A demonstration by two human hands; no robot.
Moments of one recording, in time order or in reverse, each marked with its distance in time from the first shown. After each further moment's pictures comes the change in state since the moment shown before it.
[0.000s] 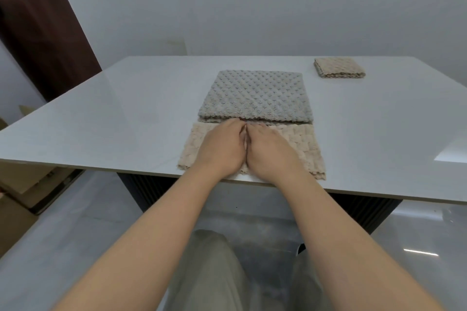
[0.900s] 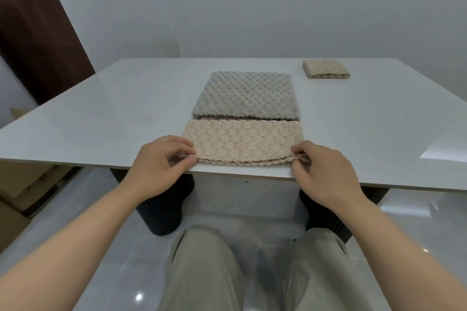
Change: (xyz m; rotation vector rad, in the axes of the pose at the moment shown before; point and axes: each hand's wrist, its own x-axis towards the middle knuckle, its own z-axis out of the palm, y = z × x) left_hand -0.085 -0.077 -0.057 -0.198 0.118 0.060; right_hand -0.107 0.059 -0.054 0.063 0.199 0.165
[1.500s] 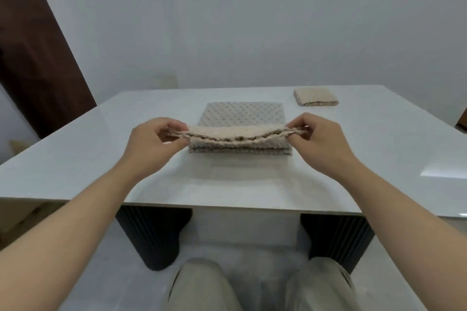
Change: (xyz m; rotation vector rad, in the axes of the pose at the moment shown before) left_hand 0.084 0.035 -0.042 -0.261 0.142 -0.140; right_hand 0.086 -0.007 -0.054 0.385 0.139 0.012
